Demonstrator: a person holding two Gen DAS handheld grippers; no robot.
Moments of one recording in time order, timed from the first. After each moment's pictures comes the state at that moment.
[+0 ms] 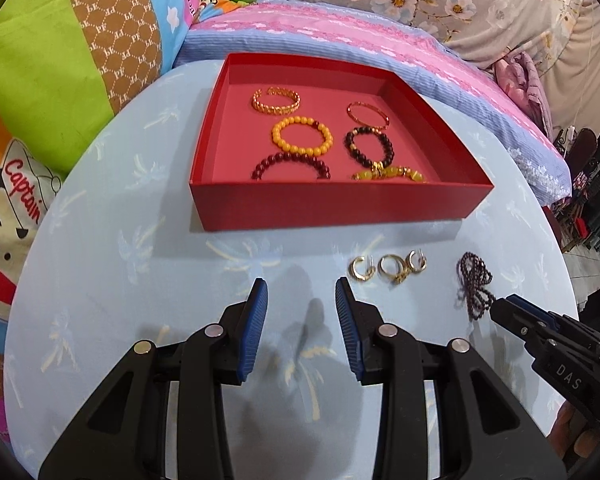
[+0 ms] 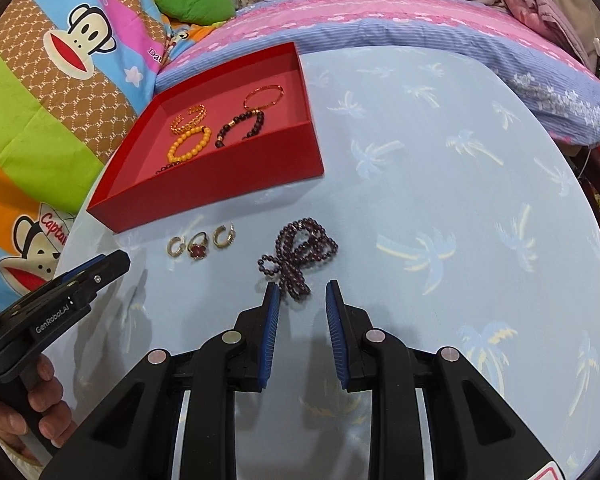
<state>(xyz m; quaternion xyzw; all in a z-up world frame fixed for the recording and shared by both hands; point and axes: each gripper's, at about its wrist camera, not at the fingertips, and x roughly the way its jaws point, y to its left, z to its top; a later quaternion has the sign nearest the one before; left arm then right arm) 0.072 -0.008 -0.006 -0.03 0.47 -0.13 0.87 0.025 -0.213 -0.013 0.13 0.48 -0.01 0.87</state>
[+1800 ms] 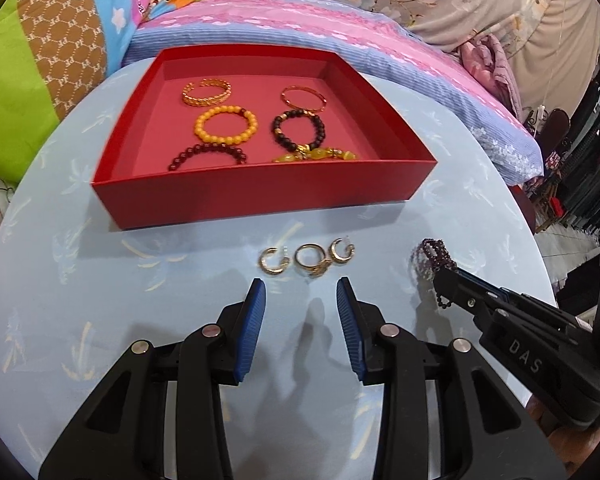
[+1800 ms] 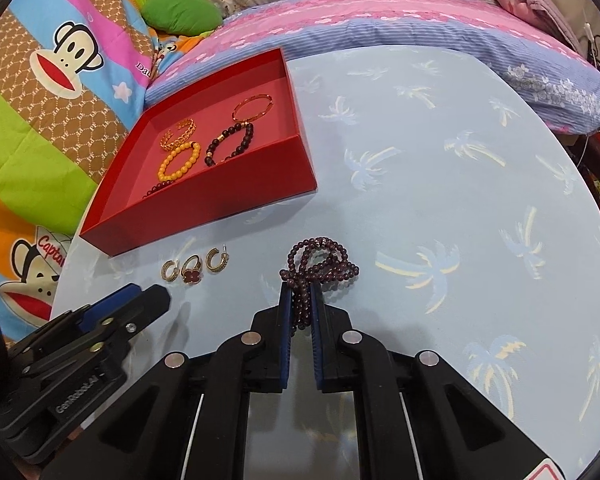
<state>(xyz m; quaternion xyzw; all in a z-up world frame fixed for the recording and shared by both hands) 0.070 -0.057 -0.008 -0.03 0.47 -0.19 0.86 0.035 -0.219 -0.015 0.16 0.47 -0.02 0.87</state>
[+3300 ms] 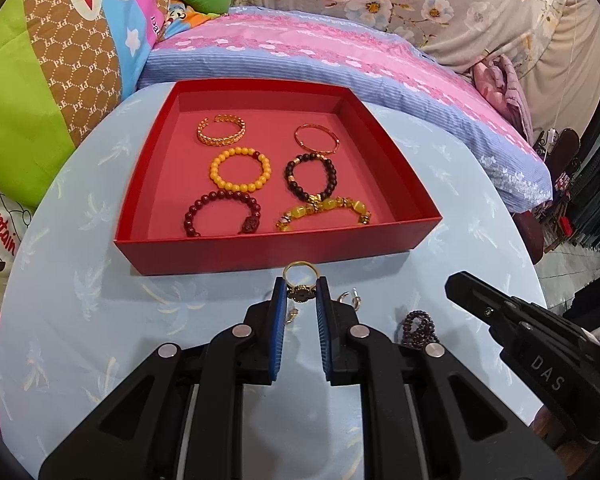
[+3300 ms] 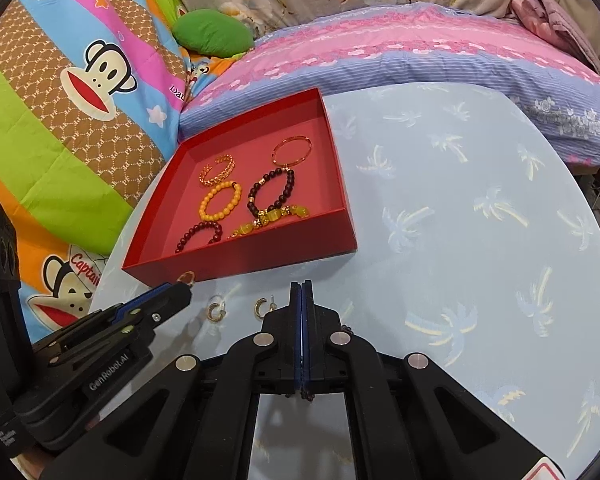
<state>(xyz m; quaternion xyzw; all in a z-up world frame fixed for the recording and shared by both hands) 0.088 -0.052 0.021 -0.03 0.45 -0.16 0.88 0.050 -0.216 0.018 0.16 0.43 0.03 0.89</state>
